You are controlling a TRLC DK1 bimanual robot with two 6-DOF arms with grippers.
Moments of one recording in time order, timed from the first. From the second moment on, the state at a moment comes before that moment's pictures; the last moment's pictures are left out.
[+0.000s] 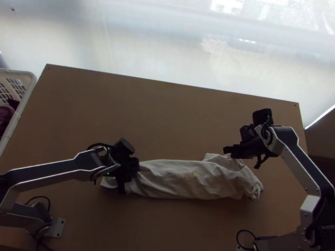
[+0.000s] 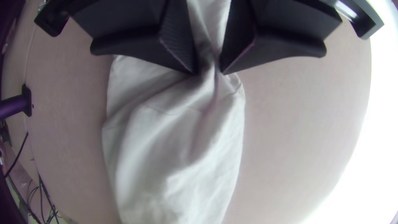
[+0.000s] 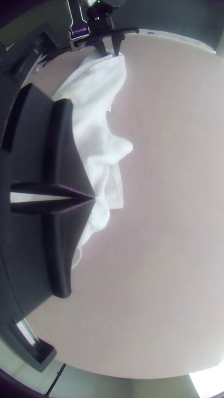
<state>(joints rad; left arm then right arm) -0.75 1.47 0.81 -0.37 0.04 0.51 0.19 1.63 1.22 -0.92 -0.20 -0.02</state>
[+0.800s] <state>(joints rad) -0.48 0.98 1.23 -0.74 0.07 0.53 0.19 1.39 1.58 -1.11 -0.20 0.03</state>
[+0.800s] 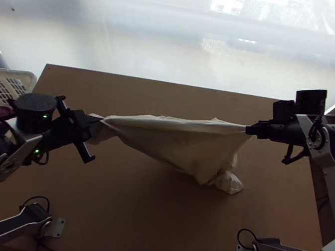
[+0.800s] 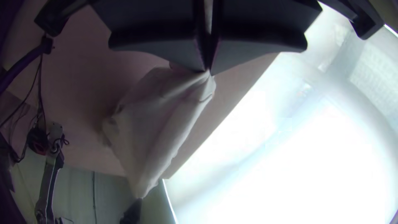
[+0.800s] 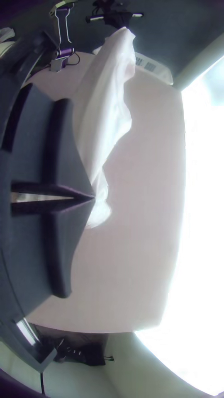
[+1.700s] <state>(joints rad) -0.42 0.93 1.79 -1.01 0.01 0.60 0.22 1.19 1.72 -1.32 -0.24 0.05</state>
